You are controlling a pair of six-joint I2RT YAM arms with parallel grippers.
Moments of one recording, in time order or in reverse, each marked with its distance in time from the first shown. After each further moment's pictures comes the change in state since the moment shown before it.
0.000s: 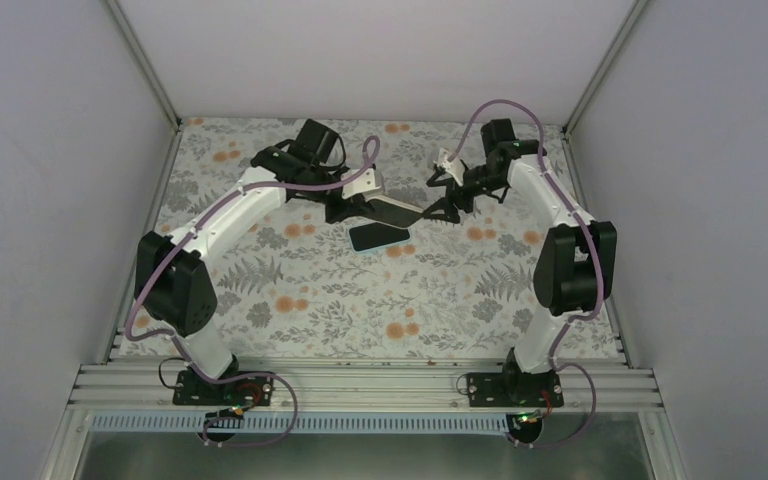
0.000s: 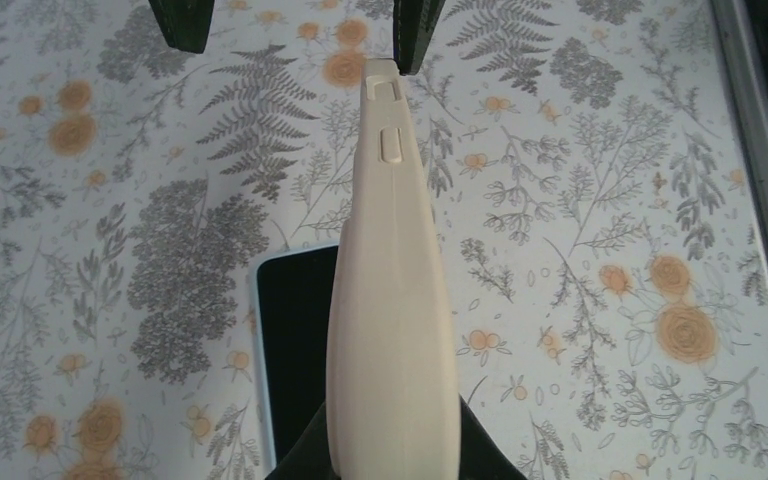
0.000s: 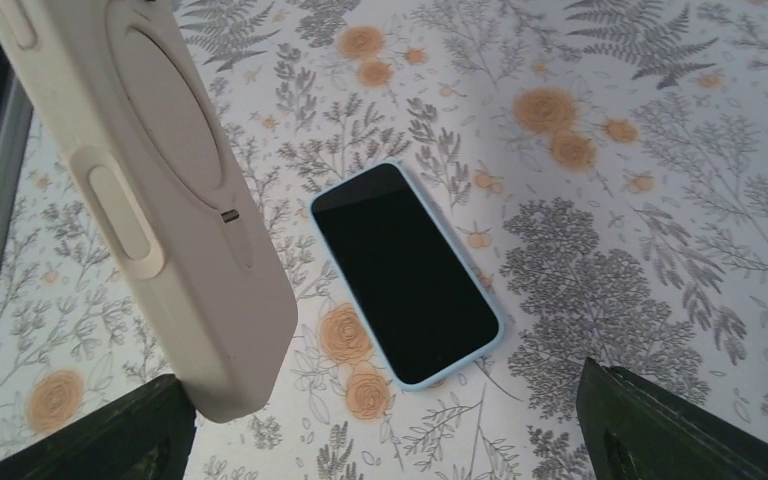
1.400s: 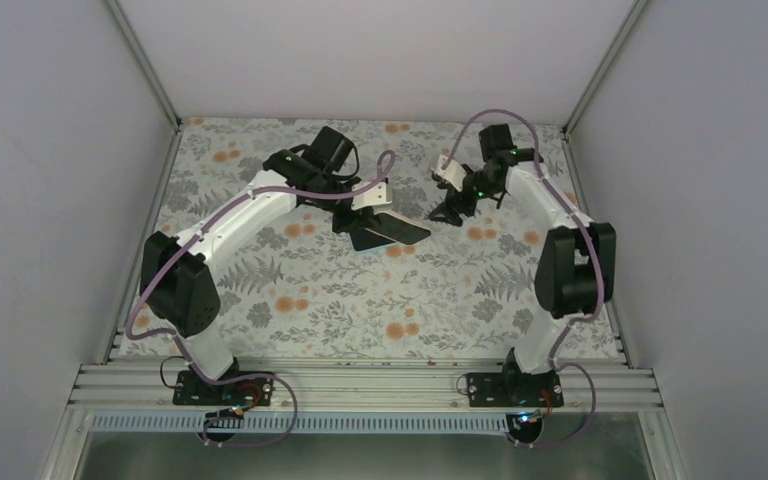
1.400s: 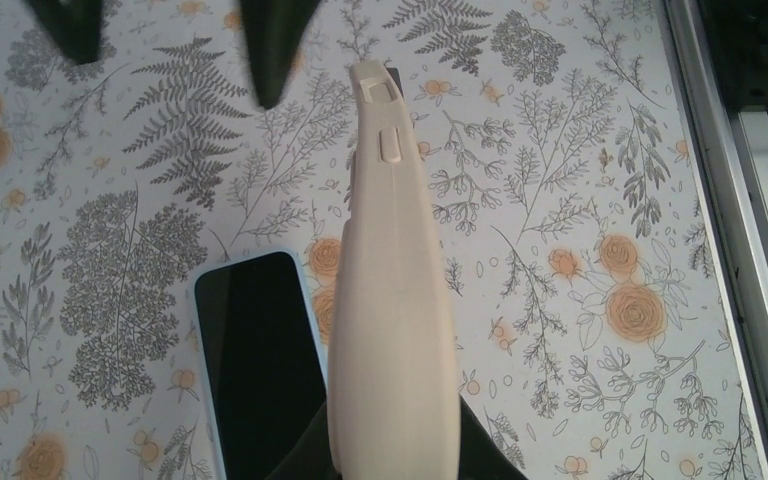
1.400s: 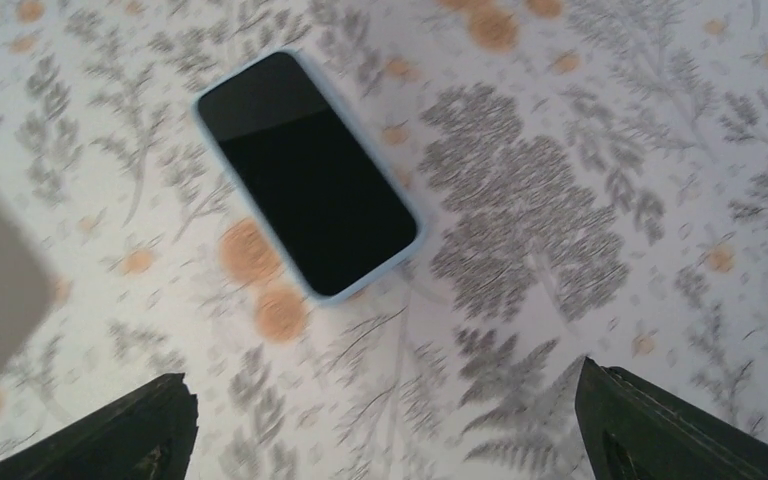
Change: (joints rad) left arm -0.076 0.011 0.026 -0.069 -0.041 0.031; right arm 0.010 0.023 -0.039 0.150 0.230 0.087
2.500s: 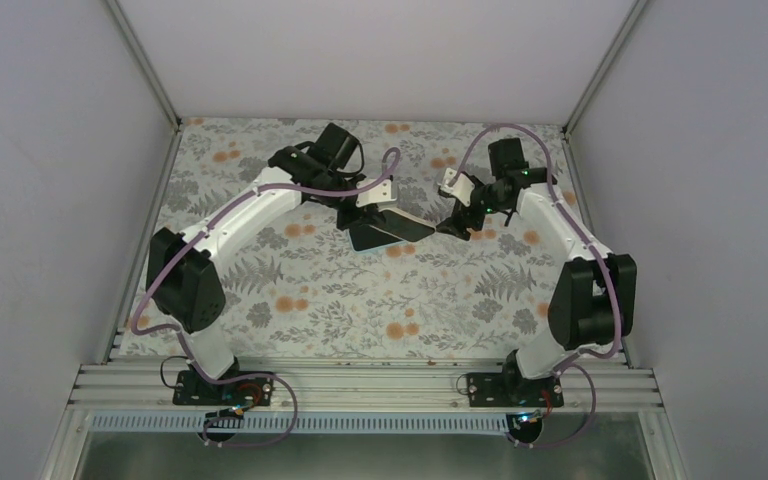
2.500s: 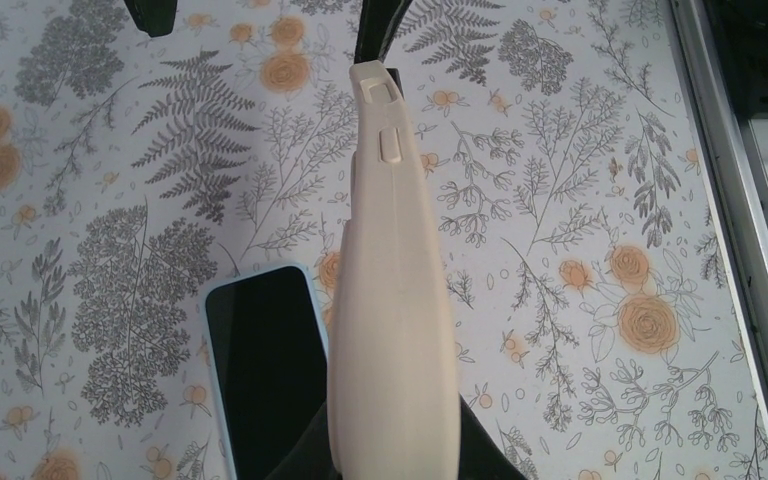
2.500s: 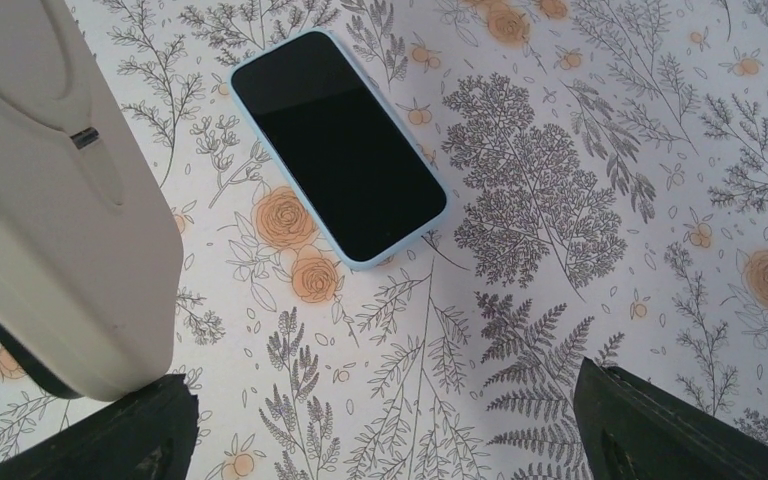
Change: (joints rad) left arm -0.011 0.033 0.047 -0.003 -0.005 -0.001; right arm 0.000 -0.253 -0.240 0.056 0.044 -0.031
